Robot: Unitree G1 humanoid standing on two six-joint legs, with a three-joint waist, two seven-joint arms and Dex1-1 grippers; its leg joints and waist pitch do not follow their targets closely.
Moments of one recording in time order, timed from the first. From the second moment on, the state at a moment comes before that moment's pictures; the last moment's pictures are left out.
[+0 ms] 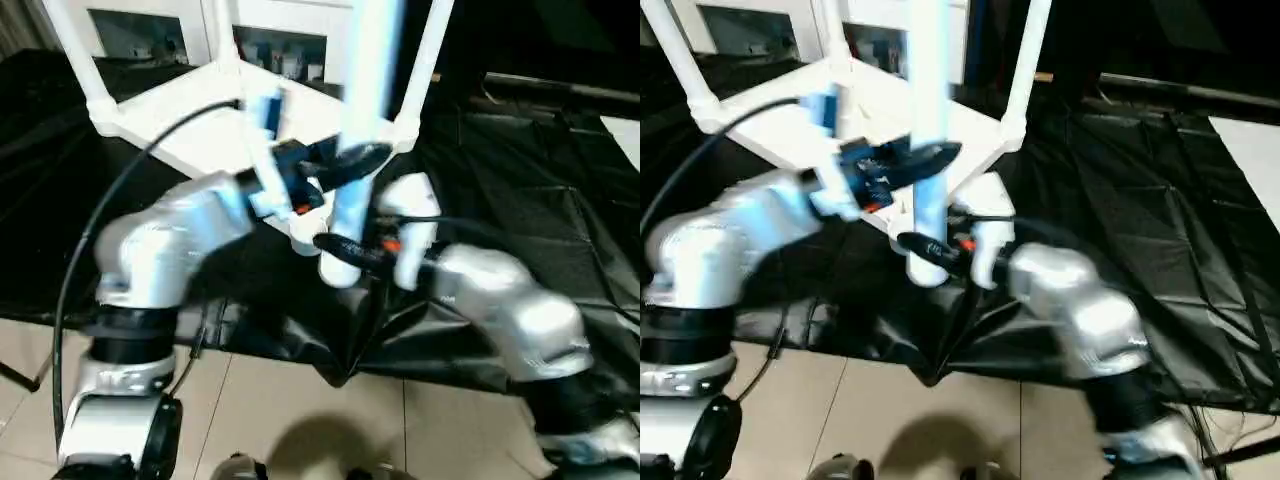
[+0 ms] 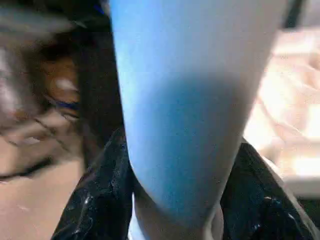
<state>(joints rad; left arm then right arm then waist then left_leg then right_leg) -0.71 0.23 0.07 -0.06 -0.88 0.87 -0.73 -0.46 -0.30 0.15 -0.10 0.51 0.59 0.75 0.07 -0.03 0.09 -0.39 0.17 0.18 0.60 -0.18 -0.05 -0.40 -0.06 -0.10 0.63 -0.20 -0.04</state>
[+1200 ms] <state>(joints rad) -0.75 0.29 -0.02 0.05 -0.92 0.97 -0.99 -0.47 -0.64 0.31 -0.13 0.51 0.70 1.21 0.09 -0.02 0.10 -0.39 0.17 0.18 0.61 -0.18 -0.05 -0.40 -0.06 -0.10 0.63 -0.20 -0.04</state>
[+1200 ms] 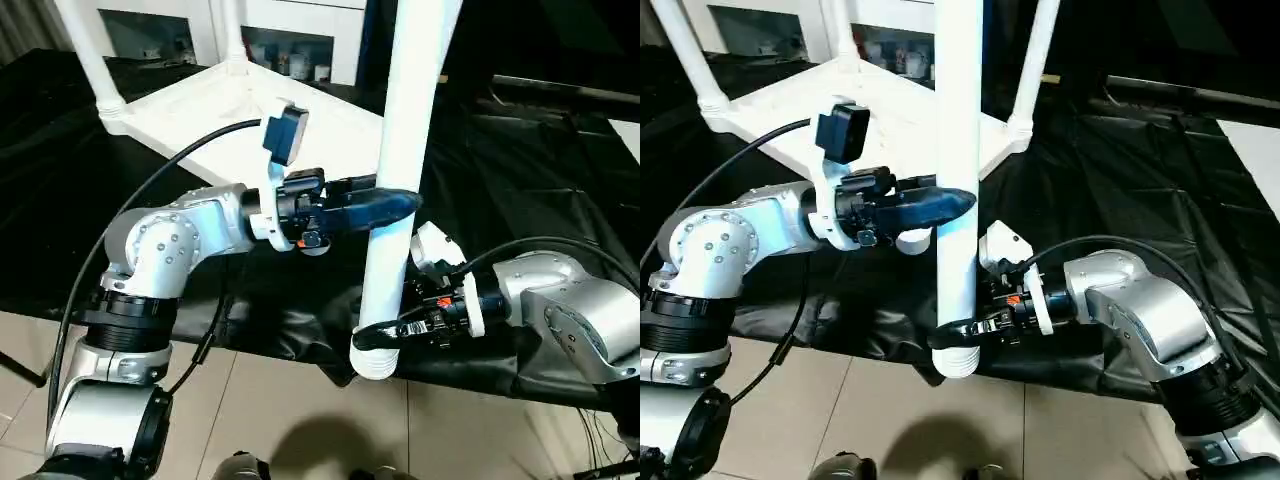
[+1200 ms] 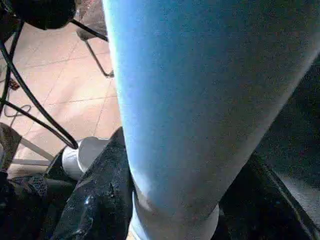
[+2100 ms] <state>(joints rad) -0.82 0.22 0.13 0.14 -0.82 0.81 -0.70 -0.51 -0.46 0.05 -0.08 0.64 0.76 0.97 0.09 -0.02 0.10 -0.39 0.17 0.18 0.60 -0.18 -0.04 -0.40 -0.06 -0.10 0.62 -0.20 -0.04</state>
